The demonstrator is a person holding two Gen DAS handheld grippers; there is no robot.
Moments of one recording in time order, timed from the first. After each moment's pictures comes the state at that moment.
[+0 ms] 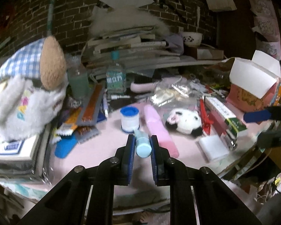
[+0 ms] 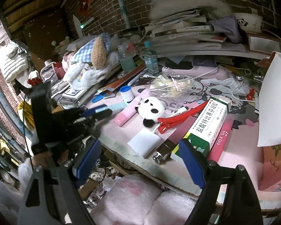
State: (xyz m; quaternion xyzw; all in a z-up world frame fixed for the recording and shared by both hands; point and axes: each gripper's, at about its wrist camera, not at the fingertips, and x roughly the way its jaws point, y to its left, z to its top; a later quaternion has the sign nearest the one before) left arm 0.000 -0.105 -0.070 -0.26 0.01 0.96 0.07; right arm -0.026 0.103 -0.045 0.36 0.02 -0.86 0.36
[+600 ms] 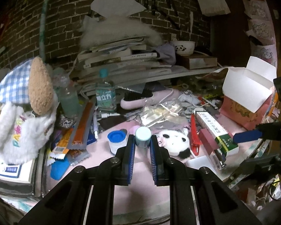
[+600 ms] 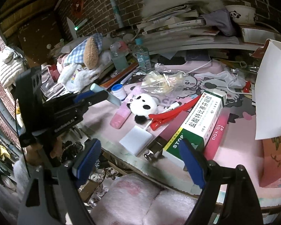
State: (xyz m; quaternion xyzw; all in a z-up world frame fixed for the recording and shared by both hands) left arm -0.011 -0.089 -0.045 -0.24 0.02 0.97 0.08; right arm -0.034 0.112 -0.052 0.37 0.00 -0.86 0.35
